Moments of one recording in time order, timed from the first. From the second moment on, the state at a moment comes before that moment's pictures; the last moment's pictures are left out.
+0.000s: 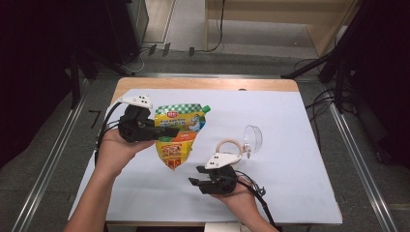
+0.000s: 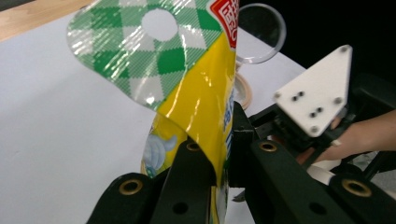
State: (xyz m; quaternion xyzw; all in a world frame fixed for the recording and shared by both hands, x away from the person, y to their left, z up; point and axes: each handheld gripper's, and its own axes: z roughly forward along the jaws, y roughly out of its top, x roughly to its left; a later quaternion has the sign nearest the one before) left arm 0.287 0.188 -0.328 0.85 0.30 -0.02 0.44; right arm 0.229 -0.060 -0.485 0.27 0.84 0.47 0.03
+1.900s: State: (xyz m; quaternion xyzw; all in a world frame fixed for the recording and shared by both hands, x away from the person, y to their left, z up) left arm 0.270 0.116 -0.350 0.86 0.32 -0.04 0.39; right arm 0.193 -0.030 -0.470 0.19 0.84 0.50 0.03
